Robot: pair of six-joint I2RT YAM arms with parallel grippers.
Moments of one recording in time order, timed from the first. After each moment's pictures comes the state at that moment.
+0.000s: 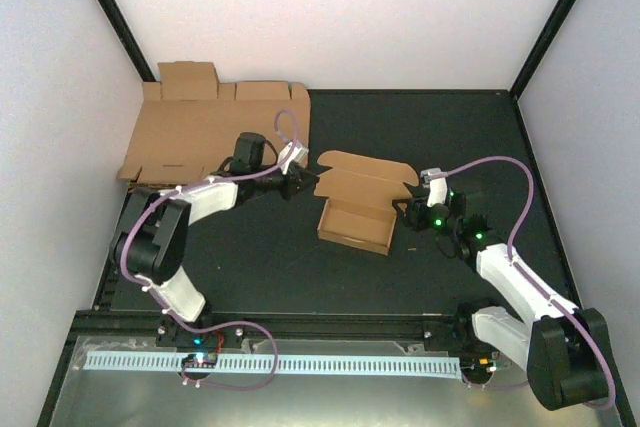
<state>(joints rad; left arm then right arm) -0.34 1.69 0.90 0.14 0.85 0.07 0.23 1.01 0.43 -0.01 -0.47 0.24</state>
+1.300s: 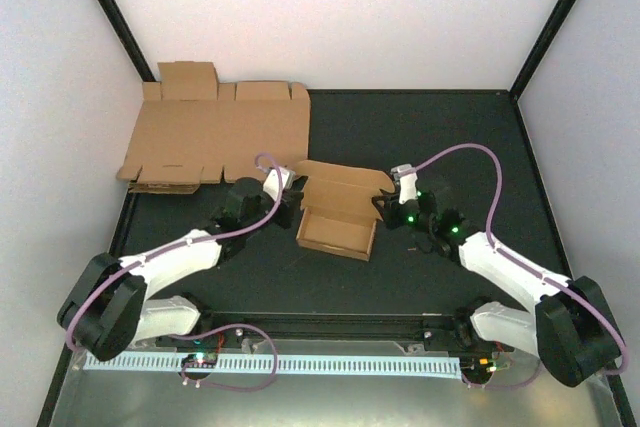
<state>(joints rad) -0.54 1.22 0.51 0.27 0.22 -0.22 0.48 1.13 0.52 0.04 -0.28 0.29</state>
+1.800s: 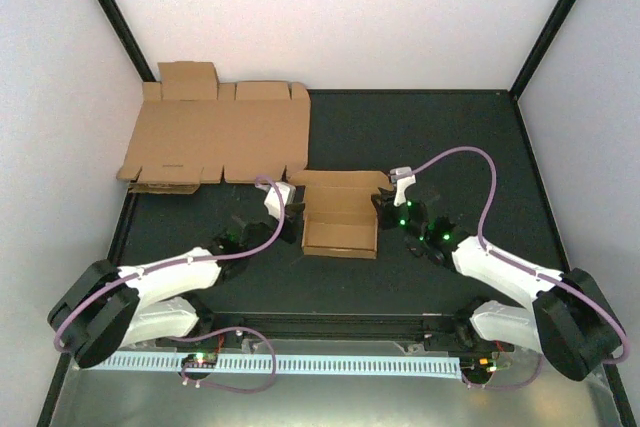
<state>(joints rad) -0.71 1.15 0.36 0.42 -0.03 -0.31 0.59 1.15 0.50 0.13 -0.04 0.38</state>
